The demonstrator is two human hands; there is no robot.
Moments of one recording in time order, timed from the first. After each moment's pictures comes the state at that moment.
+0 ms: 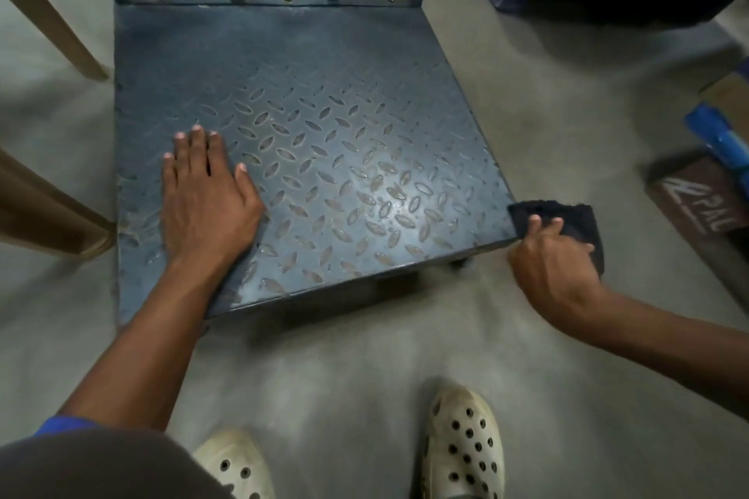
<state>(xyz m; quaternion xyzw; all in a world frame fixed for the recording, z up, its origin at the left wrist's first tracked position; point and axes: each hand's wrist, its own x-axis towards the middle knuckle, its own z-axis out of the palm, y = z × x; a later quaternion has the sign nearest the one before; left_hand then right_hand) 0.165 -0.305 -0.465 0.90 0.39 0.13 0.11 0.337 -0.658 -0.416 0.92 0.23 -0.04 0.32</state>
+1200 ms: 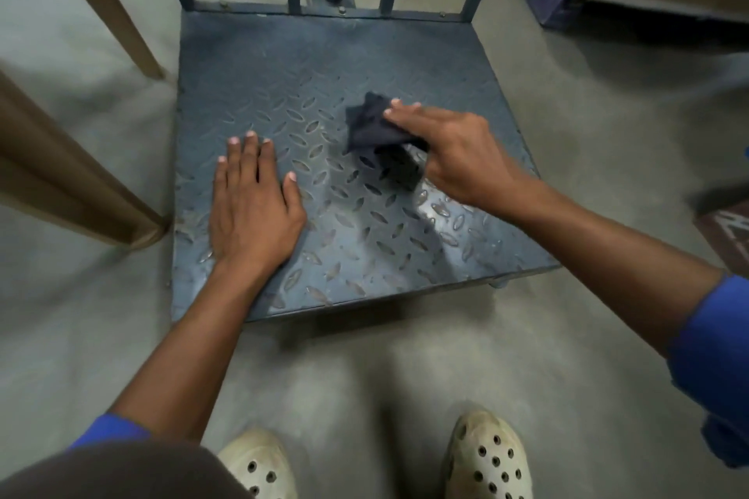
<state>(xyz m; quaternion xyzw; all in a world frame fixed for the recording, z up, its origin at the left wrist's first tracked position) 0.160 -0.302 -0.462 0.90 0.39 0.15 0.13 0.362 -0.464 -0.366 0.81 0.57 0.02 -0.13</state>
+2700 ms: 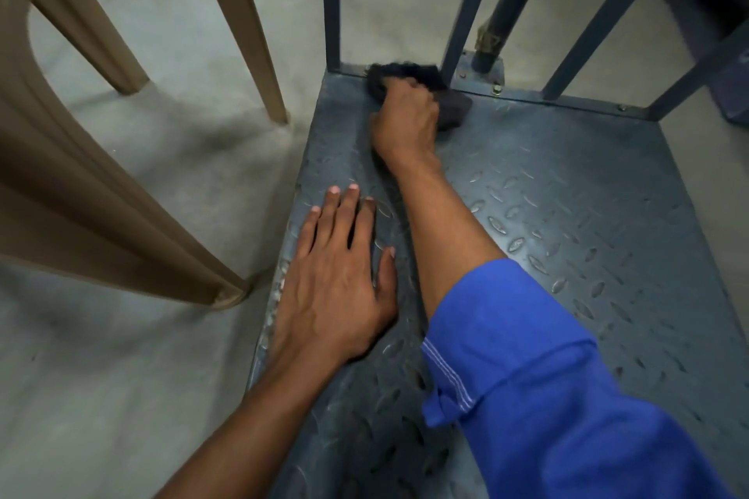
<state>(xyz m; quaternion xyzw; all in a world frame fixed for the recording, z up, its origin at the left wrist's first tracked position) 0.174 -0.242 -0.463 0.91 0.38 0.14 0.10 0.359 -0.134 -0.431 0.89 0.42 0.00 -0.20</state>
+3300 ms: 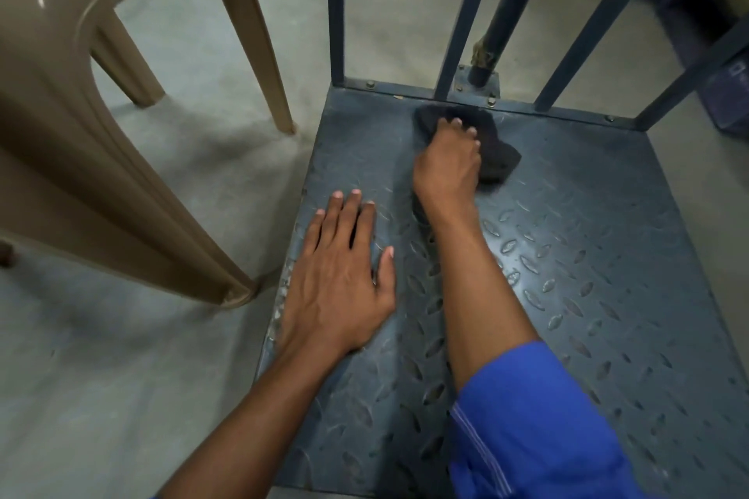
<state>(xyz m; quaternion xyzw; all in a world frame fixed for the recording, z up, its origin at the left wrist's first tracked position) 0.174 -0.242 -0.462 0.91 0.38 0.14 0.11 0.371 -0.197 -0.442 0.91 0.33 0.04 -0.24</state>
